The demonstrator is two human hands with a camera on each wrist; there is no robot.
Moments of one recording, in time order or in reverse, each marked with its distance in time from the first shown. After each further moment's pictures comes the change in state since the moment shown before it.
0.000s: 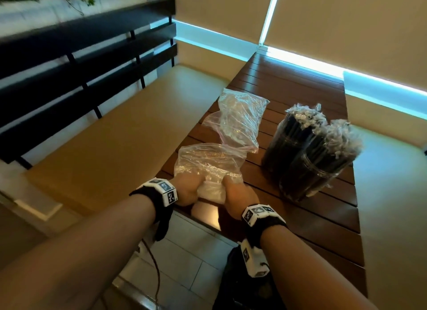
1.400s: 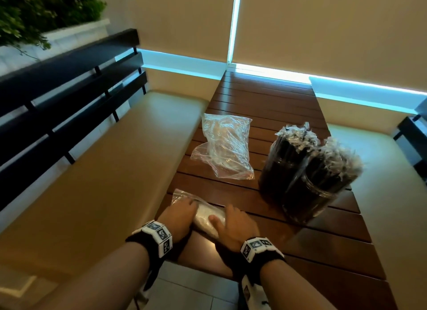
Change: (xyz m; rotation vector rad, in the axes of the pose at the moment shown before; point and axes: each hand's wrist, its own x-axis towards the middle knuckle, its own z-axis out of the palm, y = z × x) left_hand 0.037 -0.044 -0.016 0.220 0.125 0.138; right_hand 0.042 -0.011 0.026 0.178 0.103 0.290
